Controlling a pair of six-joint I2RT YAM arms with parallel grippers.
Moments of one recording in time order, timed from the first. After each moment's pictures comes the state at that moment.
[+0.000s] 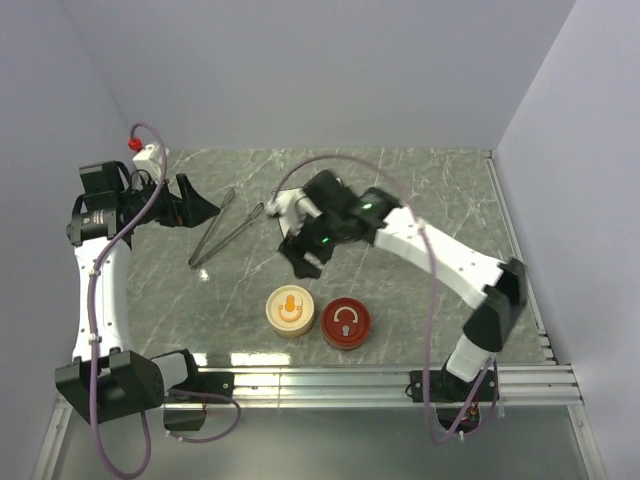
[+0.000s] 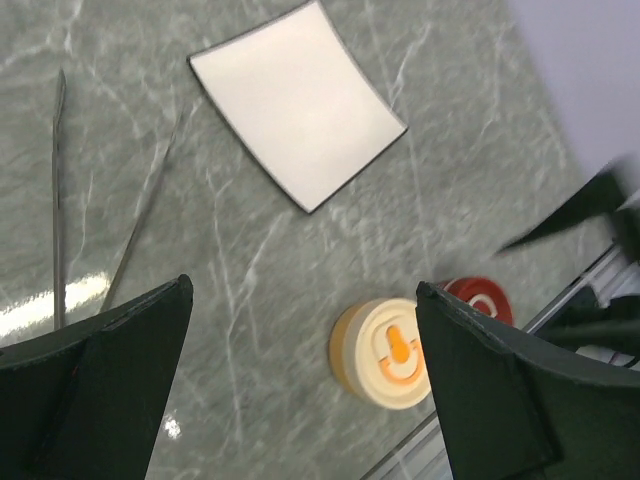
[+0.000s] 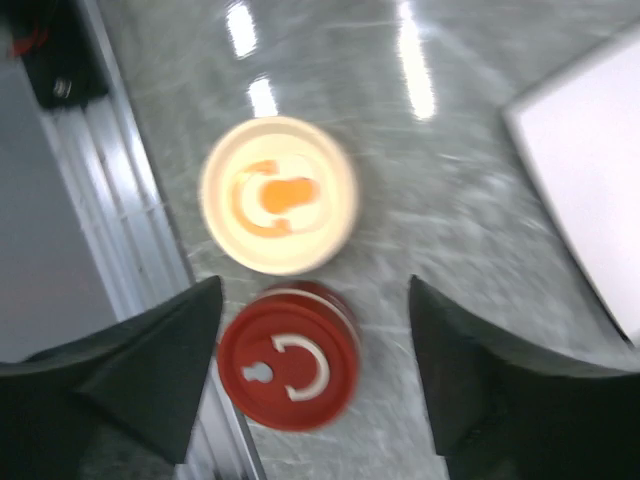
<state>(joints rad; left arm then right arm) 0.27 1.17 1.26 -0.73 0.88 0.01 0.92 1.71 1.69 -0.95 -0.34 -0.26</state>
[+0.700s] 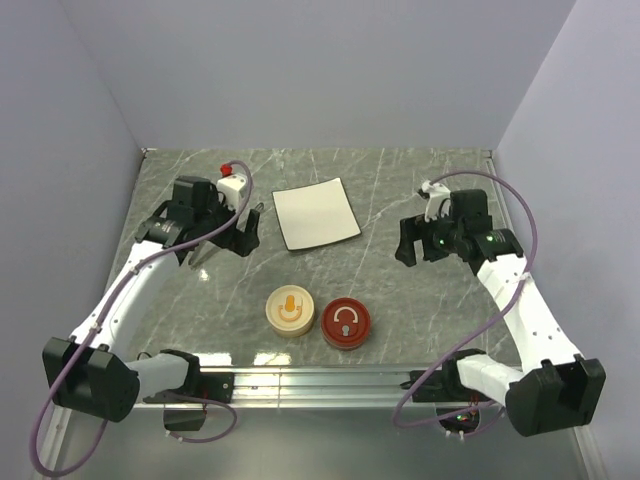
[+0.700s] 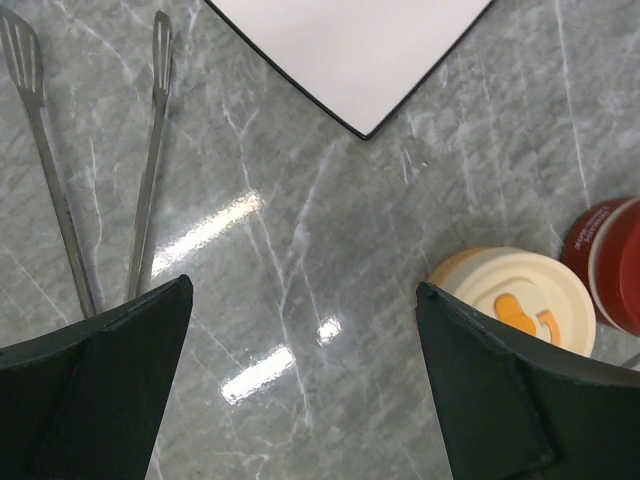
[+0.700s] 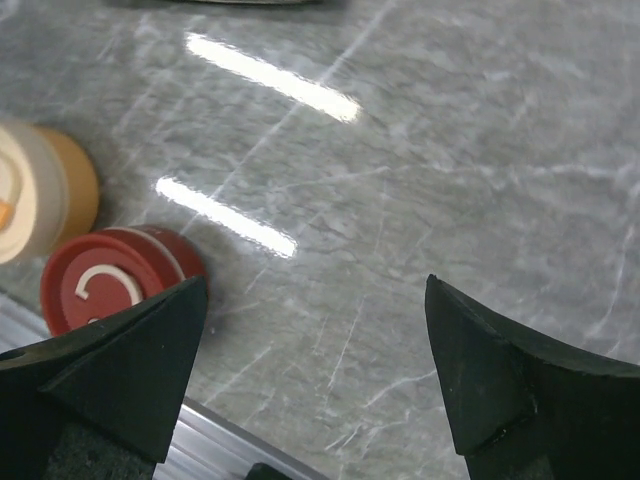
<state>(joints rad) -0.25 1.19 1.09 -0.65 0.29 0.16 0.16 1.11 1.02 -0.76 -0.35 -0.08</state>
